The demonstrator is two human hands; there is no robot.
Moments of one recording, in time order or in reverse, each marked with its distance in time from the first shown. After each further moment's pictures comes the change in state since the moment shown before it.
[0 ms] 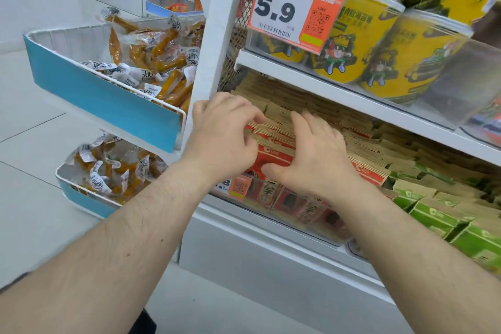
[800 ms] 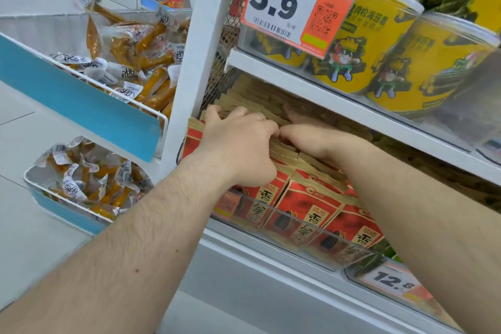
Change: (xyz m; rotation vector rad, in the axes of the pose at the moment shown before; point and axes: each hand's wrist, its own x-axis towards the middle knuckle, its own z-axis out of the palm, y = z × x) left_hand 0.039 0.028 0.013 0.181 -0.566 -0.064; right_hand 0.093 0.039 0.001 0.295 -0.347 0.139
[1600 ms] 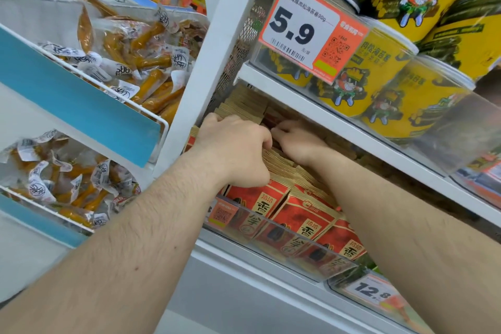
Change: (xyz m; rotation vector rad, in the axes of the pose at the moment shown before) left_hand 0.003 -0.022 -0.006 -0.104 0.028 0.014; right_hand 0.024 -0.006 0.012 0.033 0.148 0.053
